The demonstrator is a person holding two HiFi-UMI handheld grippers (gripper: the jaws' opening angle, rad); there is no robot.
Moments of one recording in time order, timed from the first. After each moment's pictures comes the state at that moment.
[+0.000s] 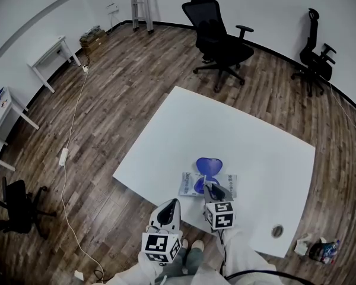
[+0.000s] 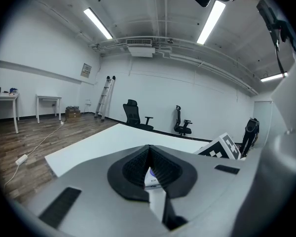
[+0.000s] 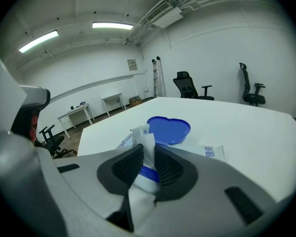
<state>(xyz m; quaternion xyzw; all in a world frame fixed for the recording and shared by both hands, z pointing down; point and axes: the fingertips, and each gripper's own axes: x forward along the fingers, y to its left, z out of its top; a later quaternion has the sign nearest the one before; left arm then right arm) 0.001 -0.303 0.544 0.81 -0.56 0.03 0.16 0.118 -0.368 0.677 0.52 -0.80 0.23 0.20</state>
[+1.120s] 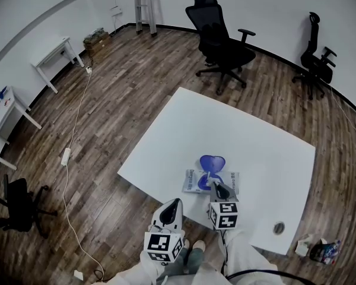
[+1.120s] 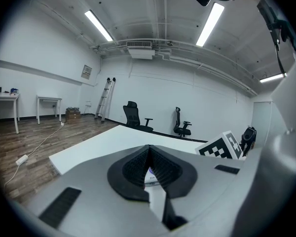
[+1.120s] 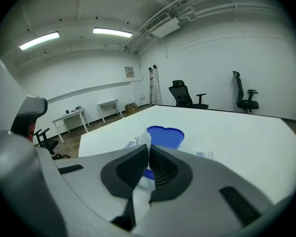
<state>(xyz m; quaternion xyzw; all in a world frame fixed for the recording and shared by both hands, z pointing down) -0.007 -0.289 0.534 0.81 -0.56 0.03 0.16 0.124 -0.363 0.650 0.55 -0.79 0.20 0.17</state>
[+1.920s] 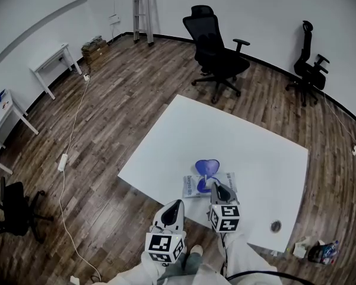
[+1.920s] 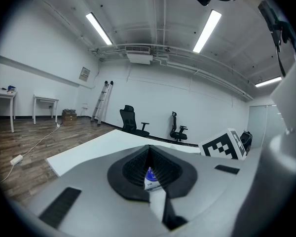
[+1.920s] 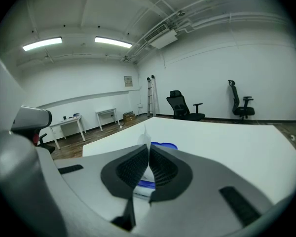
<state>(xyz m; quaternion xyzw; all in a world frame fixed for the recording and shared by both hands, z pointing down) -0.001 -0.273 0.517 0.82 -0.55 0.00 0.15 0.130 -0.347 0.607 0.58 -0.79 0.17 0.13</state>
